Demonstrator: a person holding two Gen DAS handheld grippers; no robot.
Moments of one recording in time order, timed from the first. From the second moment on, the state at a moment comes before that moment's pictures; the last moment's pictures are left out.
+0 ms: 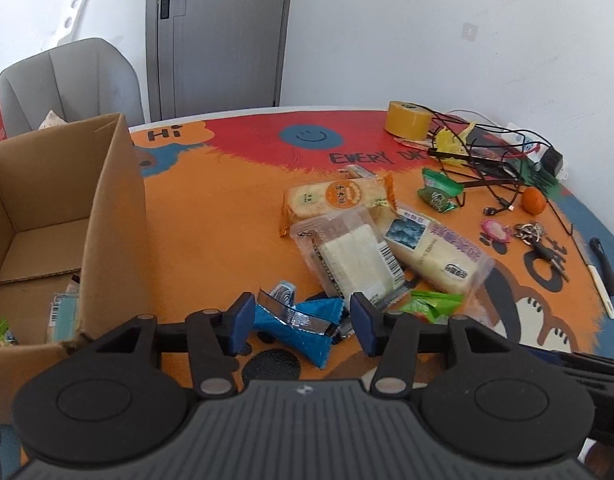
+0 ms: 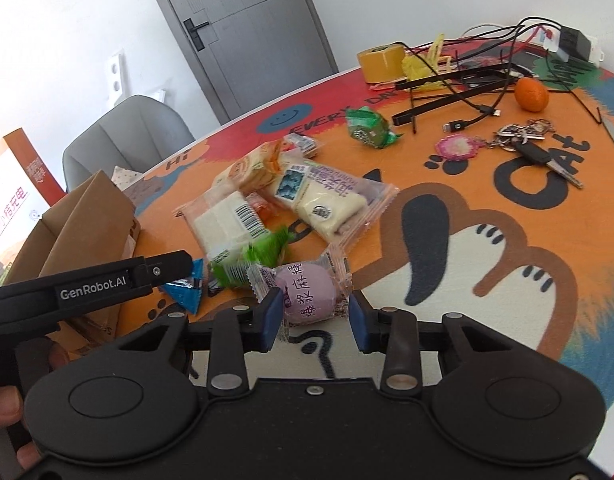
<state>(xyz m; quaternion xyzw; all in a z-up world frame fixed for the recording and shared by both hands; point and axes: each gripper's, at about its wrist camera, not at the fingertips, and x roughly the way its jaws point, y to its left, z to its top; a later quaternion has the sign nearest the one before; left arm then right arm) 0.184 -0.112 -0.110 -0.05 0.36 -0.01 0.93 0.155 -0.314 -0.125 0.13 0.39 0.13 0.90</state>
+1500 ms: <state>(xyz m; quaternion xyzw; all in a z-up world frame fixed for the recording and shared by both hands) 0.141 -0.111 -0.077 -0.06 0.32 -0.05 0.94 0.133 -0.300 -0.095 0.11 0.34 0.13 0.92</state>
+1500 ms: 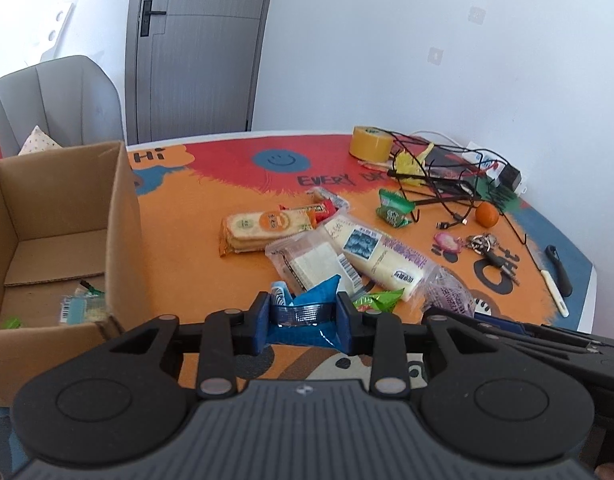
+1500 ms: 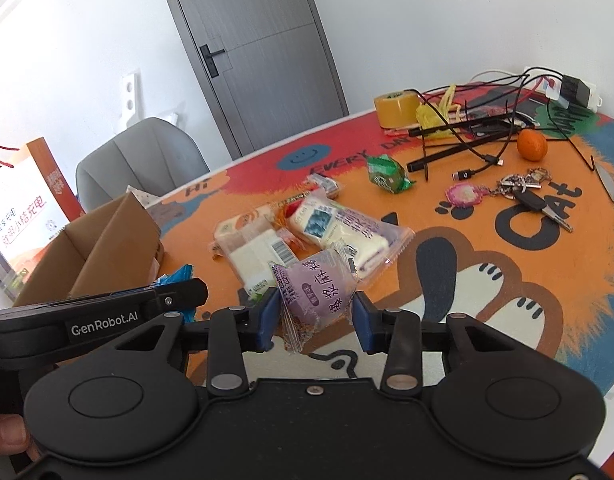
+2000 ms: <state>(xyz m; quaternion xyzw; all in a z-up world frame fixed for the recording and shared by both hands) 0.111 -0.082 -0.040 -0.08 0.27 -0.03 0.96 0.122 -0.274 -0.064 0.11 0.30 0.16 0.93</state>
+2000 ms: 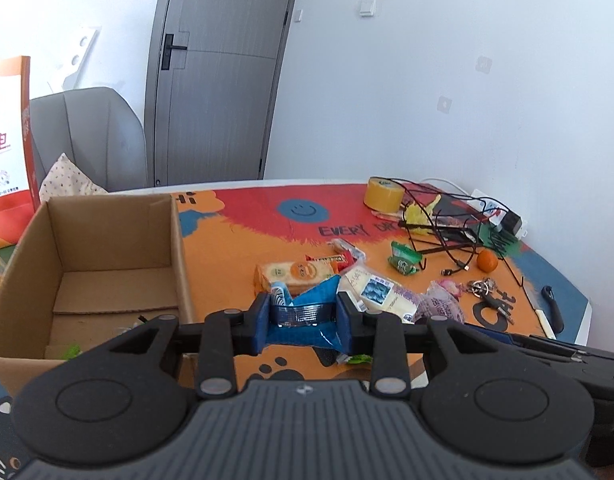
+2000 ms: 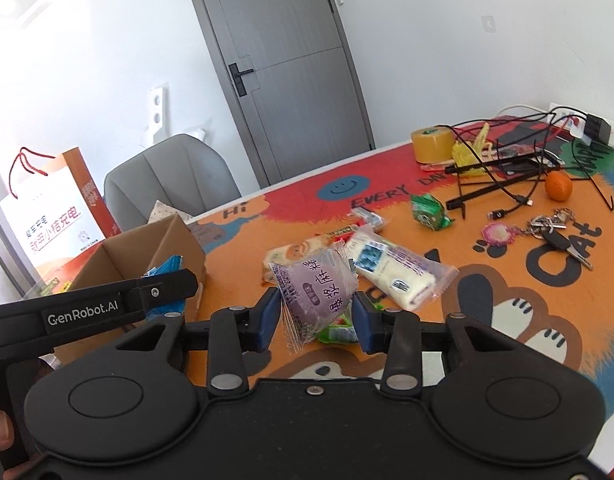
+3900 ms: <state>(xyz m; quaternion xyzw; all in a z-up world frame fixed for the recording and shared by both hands) 0.106 0.079 -0.029 -0.14 0.24 0.14 0.95 0.166 -0.111 -0.040 0.08 0.30 0.28 0.91</state>
